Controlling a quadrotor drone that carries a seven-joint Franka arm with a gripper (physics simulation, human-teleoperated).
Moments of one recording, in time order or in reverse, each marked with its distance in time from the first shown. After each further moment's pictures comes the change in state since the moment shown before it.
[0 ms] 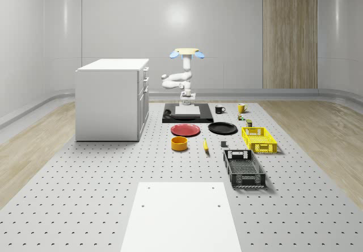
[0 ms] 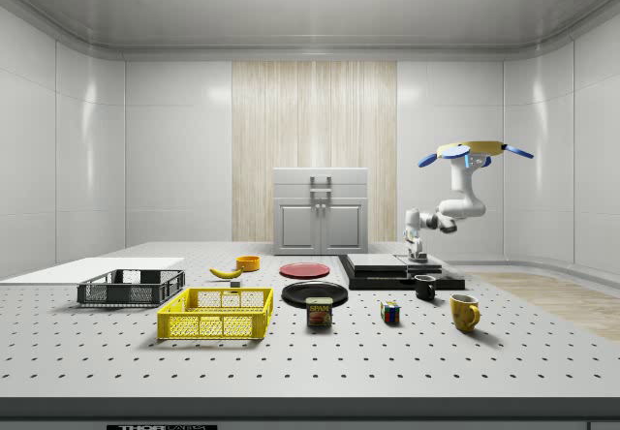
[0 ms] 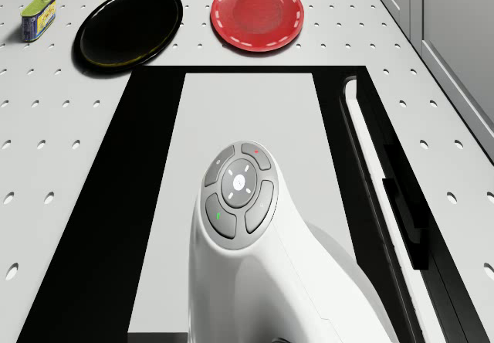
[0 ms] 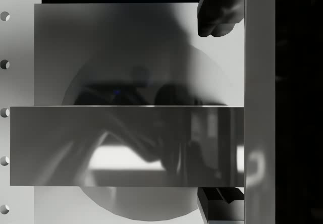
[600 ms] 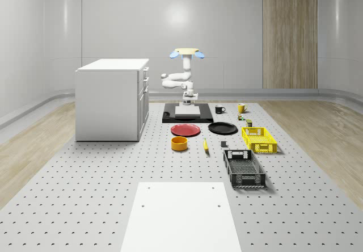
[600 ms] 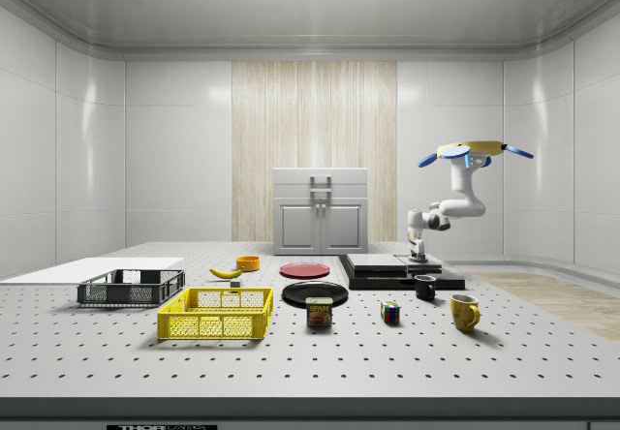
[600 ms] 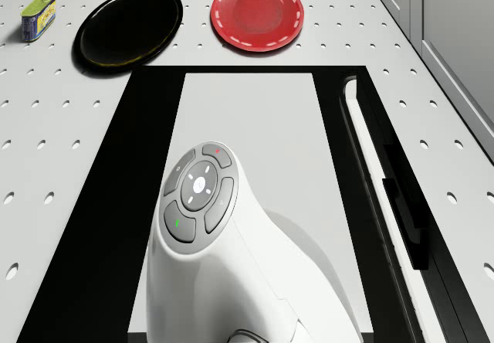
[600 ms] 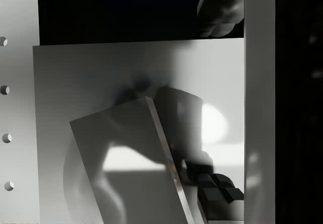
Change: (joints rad) arm -0.132 -0.057 0.016 0.008 0.026 0.047 0.150
